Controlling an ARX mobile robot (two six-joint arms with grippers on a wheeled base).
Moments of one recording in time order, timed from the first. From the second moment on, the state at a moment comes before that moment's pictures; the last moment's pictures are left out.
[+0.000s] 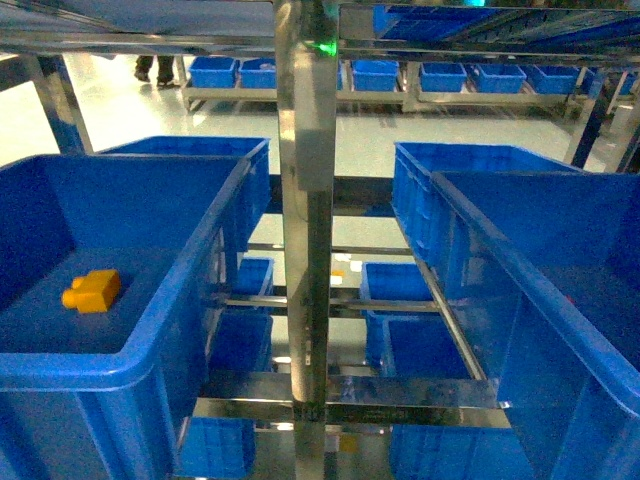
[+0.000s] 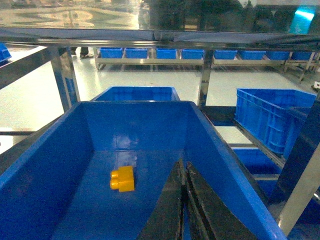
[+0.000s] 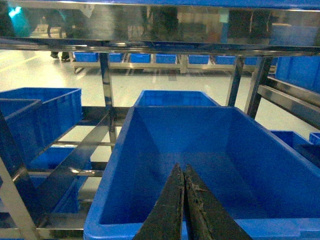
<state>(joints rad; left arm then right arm) 0.00 0.56 0.10 0.46 0.00 -0.02 0.00 0.24 0.08 0.15 0.00 0.00</state>
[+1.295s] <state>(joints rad) 0.00 0.23 0.01 0.24 0.00 -0.01 0.00 0.01 0.02 0.00 0.00 0.00</state>
